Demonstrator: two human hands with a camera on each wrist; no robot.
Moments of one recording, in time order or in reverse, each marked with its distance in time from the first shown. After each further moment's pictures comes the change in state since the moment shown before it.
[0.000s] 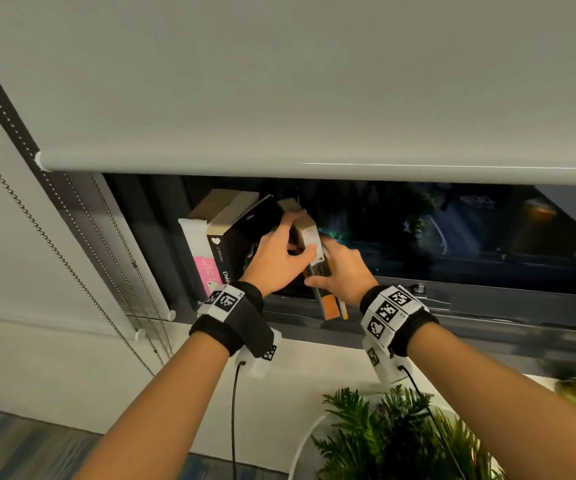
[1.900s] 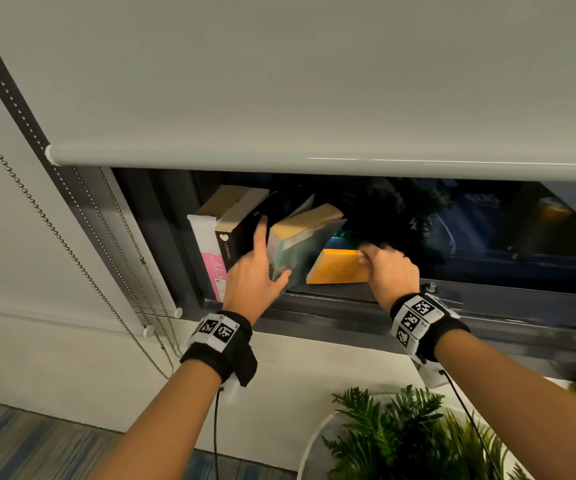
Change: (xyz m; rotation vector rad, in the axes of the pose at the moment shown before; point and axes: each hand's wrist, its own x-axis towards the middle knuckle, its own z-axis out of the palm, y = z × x) left_hand -0.035 -0.047 -0.013 0.534 0.223 -0.040; right_hand -0.005 0.043 -0.012 -0.637 0.219 0.118
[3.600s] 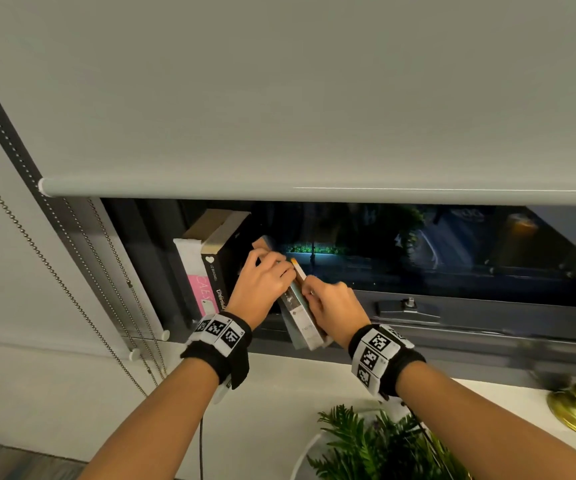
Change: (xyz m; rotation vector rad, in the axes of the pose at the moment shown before) left_hand 0.022 0.021 0.009 0.574 0.022 0.649; right_hand -0.031 -0.043 -0.006 0.364 -0.082 -0.296
